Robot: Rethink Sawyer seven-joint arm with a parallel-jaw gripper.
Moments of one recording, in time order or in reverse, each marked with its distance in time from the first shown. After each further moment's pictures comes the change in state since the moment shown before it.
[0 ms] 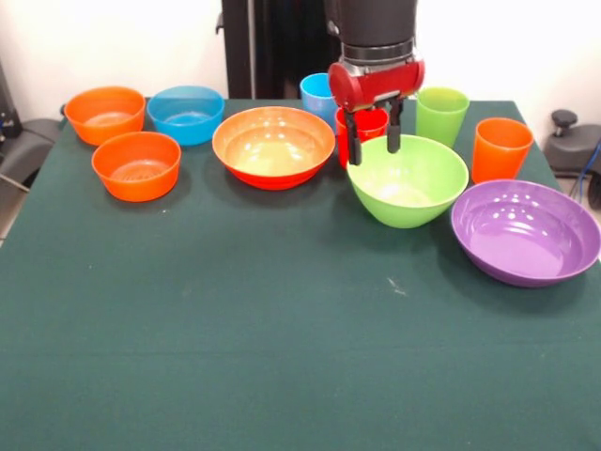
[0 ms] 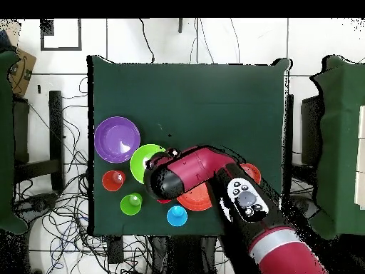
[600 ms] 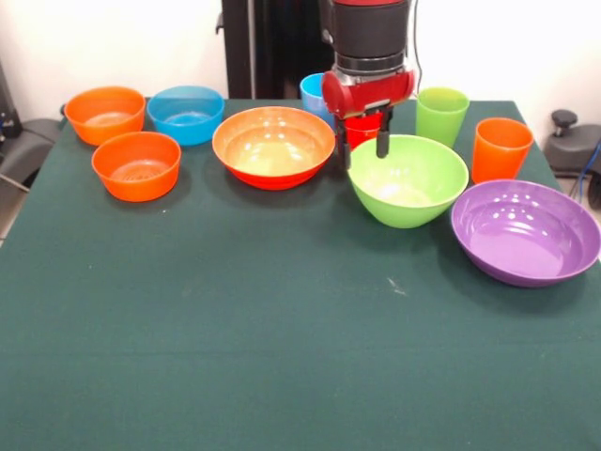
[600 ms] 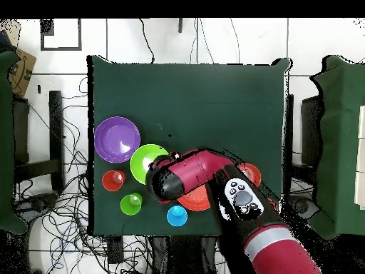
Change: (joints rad) arm 0.033 0.029 -0.067 -0.015 0.000 -0.004 0.000
